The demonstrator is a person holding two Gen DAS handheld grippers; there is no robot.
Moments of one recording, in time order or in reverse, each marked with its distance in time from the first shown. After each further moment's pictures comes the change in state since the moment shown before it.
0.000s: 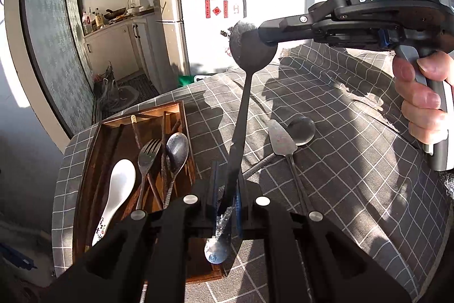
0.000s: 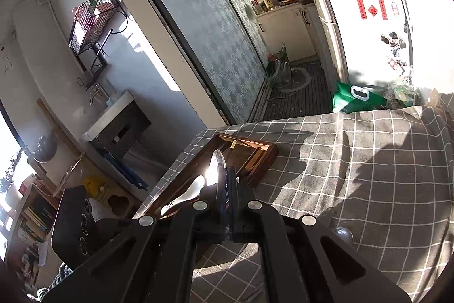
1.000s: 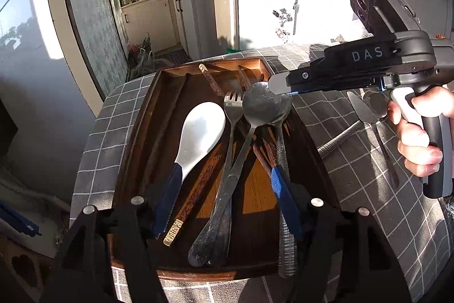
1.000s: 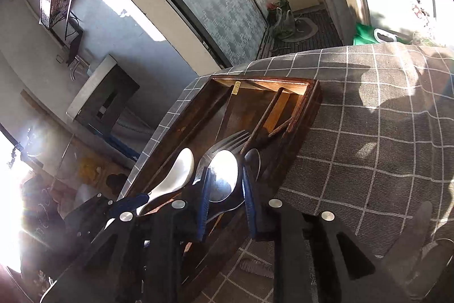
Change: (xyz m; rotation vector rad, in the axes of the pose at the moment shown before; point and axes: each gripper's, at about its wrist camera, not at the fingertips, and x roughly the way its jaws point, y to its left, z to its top) left arm 0.015 0.075 -0.050 -0.122 0.071 0.146; right arm 0.128 -0.005 -0.036 0.076 0.197 0.000
